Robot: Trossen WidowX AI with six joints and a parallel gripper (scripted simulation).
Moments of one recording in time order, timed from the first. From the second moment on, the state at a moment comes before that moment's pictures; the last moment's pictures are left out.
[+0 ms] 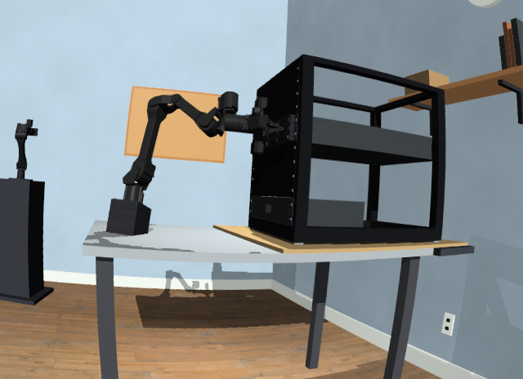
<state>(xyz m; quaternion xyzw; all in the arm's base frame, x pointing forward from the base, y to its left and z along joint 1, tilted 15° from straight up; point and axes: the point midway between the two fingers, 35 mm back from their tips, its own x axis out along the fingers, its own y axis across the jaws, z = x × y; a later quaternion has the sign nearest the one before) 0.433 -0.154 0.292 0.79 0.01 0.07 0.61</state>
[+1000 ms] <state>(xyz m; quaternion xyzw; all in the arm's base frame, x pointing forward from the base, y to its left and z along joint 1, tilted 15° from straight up) 0.434 -0.154 0.292 0.79 0.01 0.07 0.61</state>
